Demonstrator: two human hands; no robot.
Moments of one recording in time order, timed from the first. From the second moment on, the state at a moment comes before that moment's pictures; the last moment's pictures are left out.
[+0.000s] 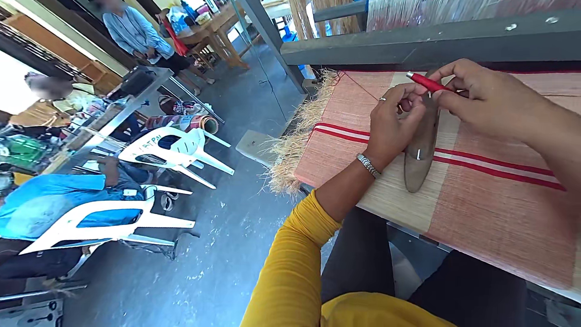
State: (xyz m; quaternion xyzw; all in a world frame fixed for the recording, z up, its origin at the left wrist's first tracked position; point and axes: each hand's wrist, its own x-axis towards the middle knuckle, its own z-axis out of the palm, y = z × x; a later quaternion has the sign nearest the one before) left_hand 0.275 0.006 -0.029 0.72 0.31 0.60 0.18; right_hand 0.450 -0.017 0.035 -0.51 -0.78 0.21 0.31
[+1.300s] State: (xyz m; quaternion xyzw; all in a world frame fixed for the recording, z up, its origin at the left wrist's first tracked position) left_hand 0.271 0.006 -0.024 0.69 0.27 0.58 0.34; right_hand 0.477 -0.024 0.069 -0.46 -0.72 0.45 0.27
